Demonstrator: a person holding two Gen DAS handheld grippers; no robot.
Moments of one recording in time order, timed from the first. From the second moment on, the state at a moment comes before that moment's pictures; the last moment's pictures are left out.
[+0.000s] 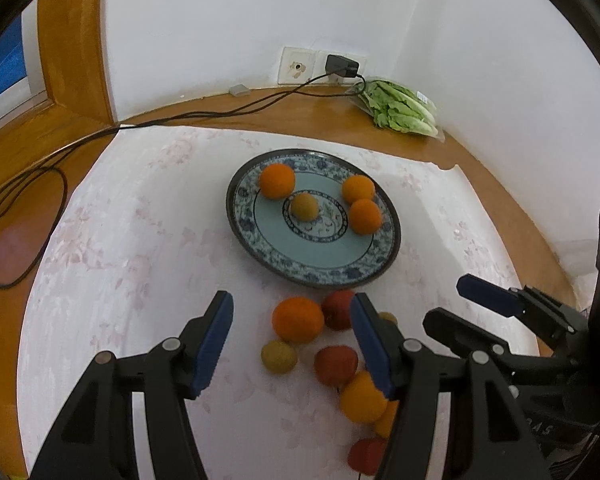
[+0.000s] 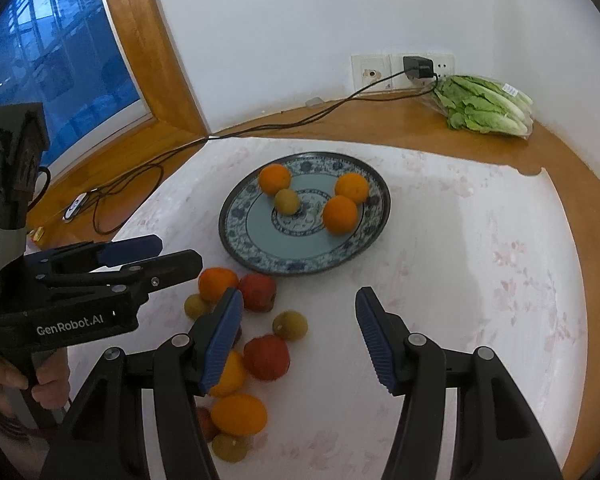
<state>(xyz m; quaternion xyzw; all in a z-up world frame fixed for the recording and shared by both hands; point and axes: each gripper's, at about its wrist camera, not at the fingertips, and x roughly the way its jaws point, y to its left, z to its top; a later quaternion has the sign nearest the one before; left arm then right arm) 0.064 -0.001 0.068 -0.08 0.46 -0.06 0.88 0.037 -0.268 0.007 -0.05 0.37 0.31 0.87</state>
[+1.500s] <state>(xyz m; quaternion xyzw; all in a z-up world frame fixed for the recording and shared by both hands) 0.037 0.004 0.032 -0.11 0.48 -0.06 0.87 -0.007 -0.282 -0.029 -0.05 0.41 0.32 0.85</state>
